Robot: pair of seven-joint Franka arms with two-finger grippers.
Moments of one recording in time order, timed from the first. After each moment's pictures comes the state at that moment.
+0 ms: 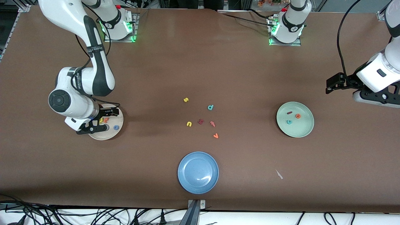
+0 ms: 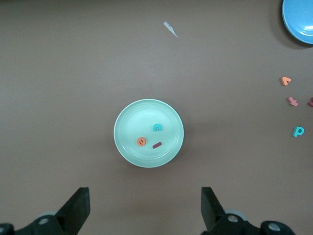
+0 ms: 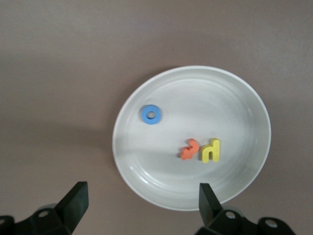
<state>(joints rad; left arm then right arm) 0.00 0.12 -0.05 -1.54 -0.01 1.63 0.09 0.59 0.48 -0.49 -1.78 0.22 2.04 -0.16</state>
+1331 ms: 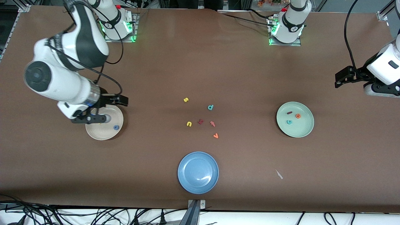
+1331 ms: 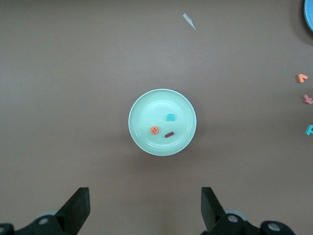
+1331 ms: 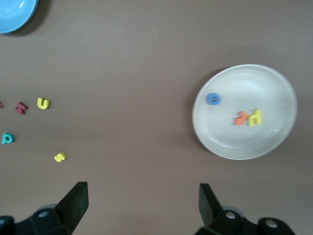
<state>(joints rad) 0.06 0.08 -0.10 -1.53 0.03 1.57 0.04 0.32 0.29 -0.10 -1.59 0.14 1.77 0.17</state>
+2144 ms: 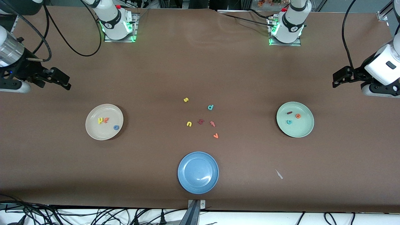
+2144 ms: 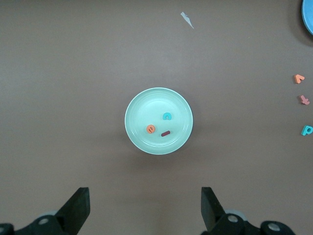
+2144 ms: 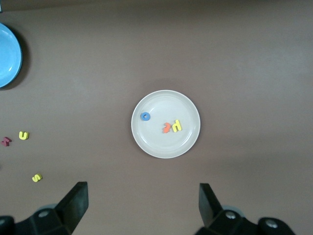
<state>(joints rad) 0.06 0.08 -0.11 -1.53 0.03 1.56 0.02 0.12 0.01 -0.06 -1.64 0.01 1.73 0.17</state>
